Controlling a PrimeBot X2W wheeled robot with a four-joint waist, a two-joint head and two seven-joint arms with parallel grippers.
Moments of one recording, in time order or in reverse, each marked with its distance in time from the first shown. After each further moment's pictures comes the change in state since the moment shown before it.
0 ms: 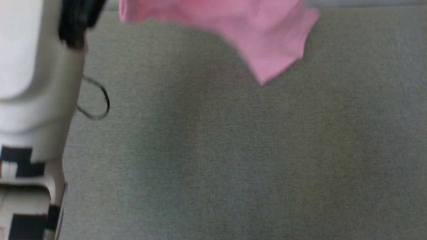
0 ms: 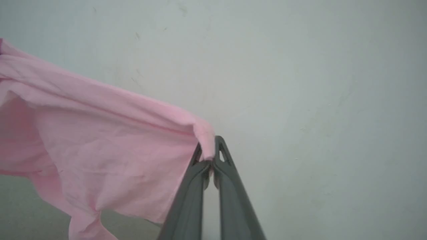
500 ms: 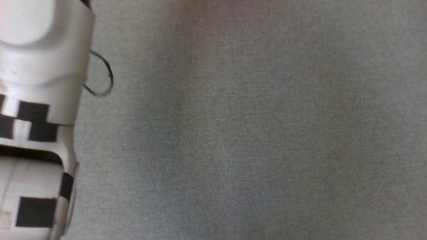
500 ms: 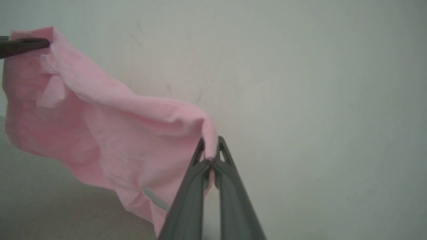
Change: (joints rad) left arm -0.246 -0.094 -0.015 0.459 0.091 -0.013 -0.359; right arm -0.242 0.064 0.241 0.194 -0.016 0.000 -0.241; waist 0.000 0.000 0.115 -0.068
